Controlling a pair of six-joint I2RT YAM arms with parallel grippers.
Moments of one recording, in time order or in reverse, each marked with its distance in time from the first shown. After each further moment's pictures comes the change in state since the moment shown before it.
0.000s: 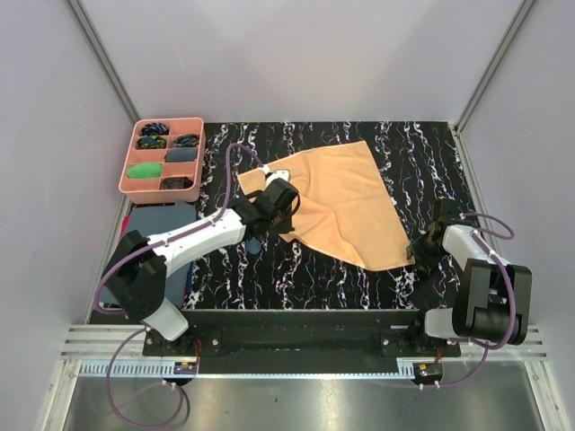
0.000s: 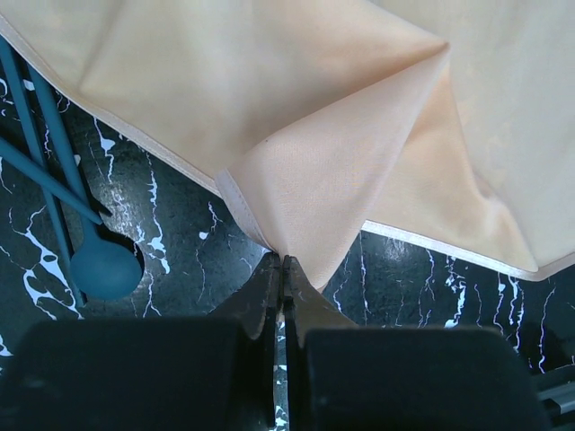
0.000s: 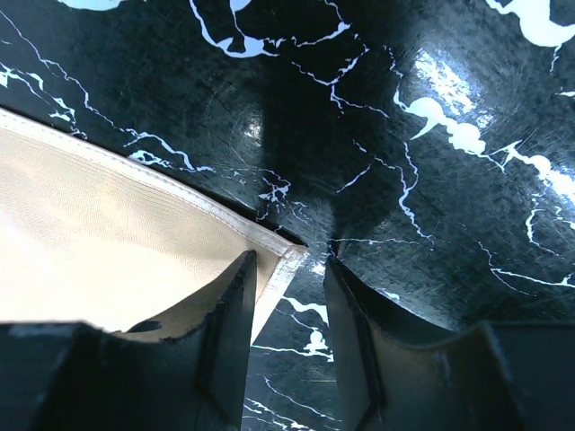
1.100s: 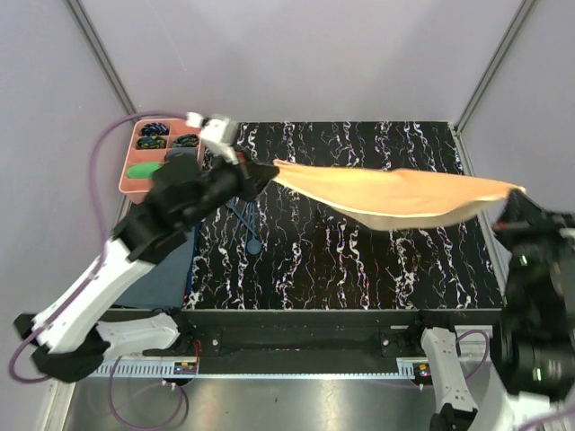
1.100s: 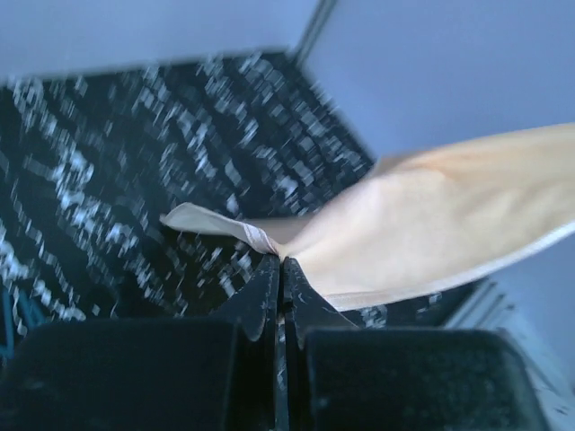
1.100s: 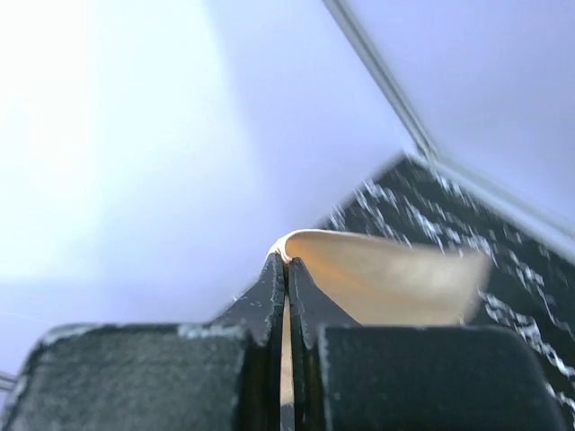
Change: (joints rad) left arm -0.006 -0.449 0.263 0.031 0.156 0.242; right arm 0.001 -0.748 0.776 -0.191 0.163 -0.123
